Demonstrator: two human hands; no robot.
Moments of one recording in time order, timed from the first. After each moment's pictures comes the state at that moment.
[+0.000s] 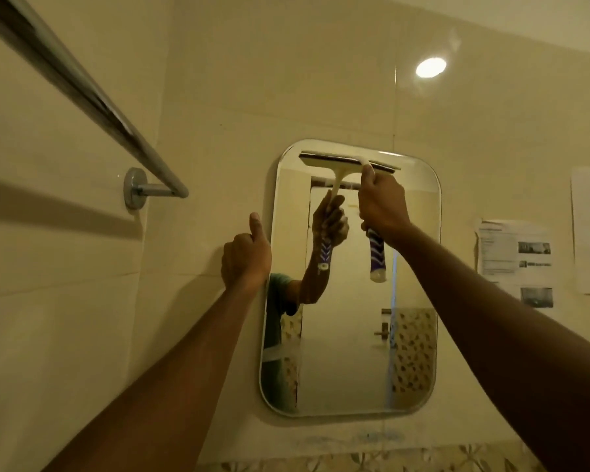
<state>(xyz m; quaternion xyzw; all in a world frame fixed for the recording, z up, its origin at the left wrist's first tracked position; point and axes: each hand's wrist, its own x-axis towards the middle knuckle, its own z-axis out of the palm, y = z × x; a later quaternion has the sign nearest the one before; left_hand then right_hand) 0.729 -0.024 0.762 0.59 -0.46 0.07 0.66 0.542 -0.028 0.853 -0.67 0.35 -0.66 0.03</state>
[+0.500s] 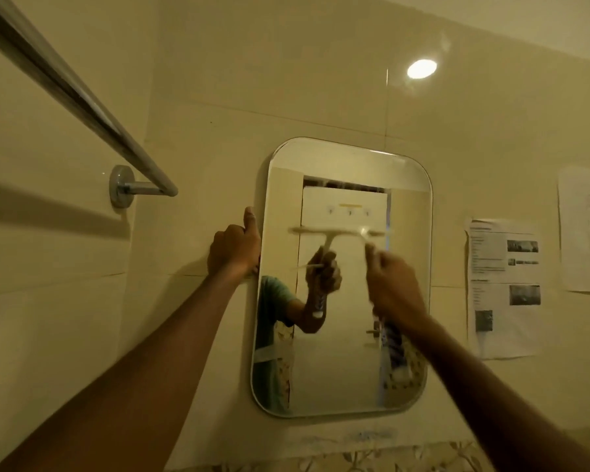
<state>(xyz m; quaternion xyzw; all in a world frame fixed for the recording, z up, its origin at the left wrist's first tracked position) 0.745 -0.035 0.773 0.60 -0.51 0.10 0.61 0.513 -0.004 0.739 -0.69 0.42 -0.59 0.05</state>
